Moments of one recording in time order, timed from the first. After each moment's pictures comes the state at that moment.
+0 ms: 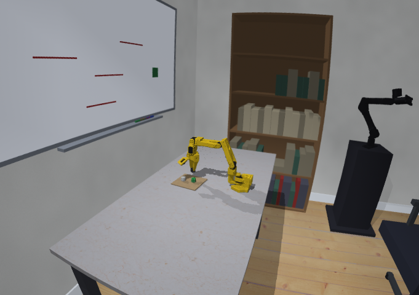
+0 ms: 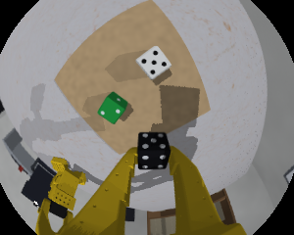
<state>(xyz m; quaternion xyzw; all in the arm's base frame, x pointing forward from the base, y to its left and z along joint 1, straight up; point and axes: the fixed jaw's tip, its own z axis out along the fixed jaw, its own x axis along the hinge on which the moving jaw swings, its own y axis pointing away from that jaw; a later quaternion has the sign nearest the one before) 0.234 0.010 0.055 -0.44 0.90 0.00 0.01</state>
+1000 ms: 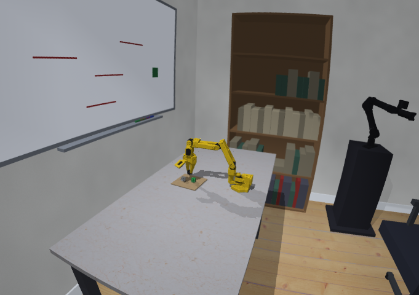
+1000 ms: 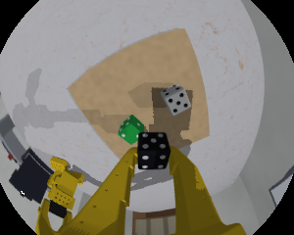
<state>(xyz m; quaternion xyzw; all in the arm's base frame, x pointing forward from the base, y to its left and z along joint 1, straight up) 0.236 0.043 0.056 -0.50 0.87 0.00 0.01</state>
